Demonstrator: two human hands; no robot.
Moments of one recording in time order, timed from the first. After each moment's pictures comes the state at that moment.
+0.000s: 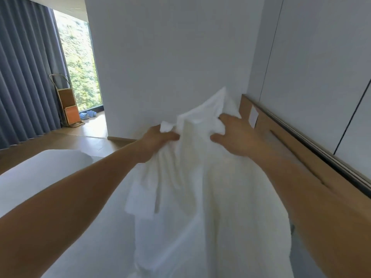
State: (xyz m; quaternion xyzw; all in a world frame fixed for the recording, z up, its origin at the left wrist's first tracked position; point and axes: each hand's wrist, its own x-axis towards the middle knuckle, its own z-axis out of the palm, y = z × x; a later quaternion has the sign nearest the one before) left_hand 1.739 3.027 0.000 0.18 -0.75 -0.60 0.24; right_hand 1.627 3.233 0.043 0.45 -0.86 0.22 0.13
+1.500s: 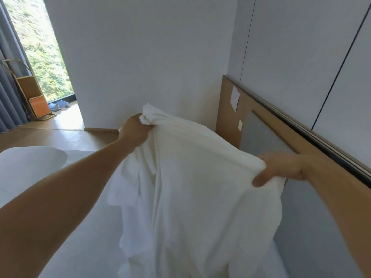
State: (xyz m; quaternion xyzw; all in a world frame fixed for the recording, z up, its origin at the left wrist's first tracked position) left_hand 1.674 2.977 -0.050 0.27 -0.84 -0.35 0.32; right_hand 1.558 3.361 -0.032 0.35 -0.81 0.28 -0.36
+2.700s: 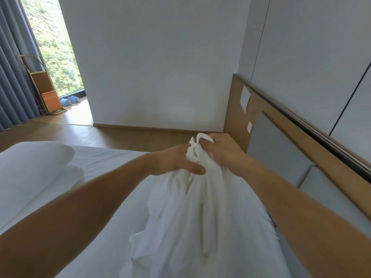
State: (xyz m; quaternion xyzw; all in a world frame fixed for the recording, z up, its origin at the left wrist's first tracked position) left_hand 1.680 3.060 -0.060 -0.03 -0.82 -0.57 -0.05; right_hand 1.596 3.212 -0.042 0.34 -0.79 0.50 -0.14
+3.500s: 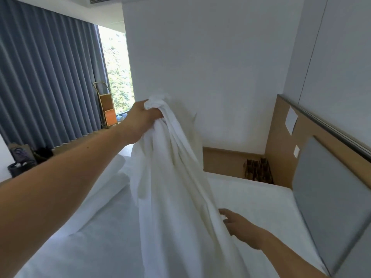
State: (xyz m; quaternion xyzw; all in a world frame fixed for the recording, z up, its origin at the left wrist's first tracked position) left_hand 1.792 2.969 0.059 0.21 -0.75 -0.48 0.40; right_hand 1.600 3.201 -0.207 0.39 -0.77 0.30 -0.40
